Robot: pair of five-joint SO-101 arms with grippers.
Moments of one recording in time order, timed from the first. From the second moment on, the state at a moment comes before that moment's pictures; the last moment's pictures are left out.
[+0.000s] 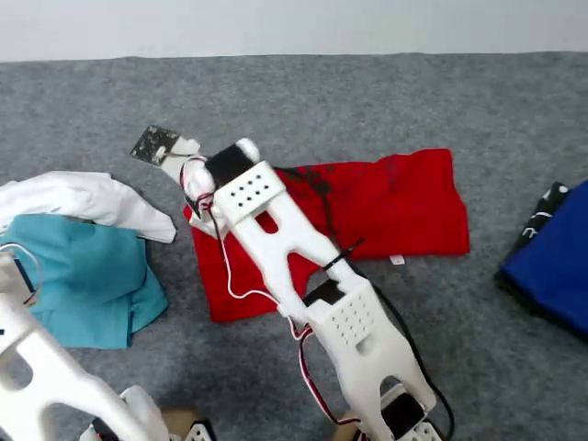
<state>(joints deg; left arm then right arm) -50.0 -35.2 27.6 82.1 -8.3 -42.8 49.9 -57.2 89.4 22.6</state>
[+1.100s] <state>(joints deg) -50.0 -35.2 30.7 81.2 -8.3 -45.4 62.2 -73.3 83.6 22.6</state>
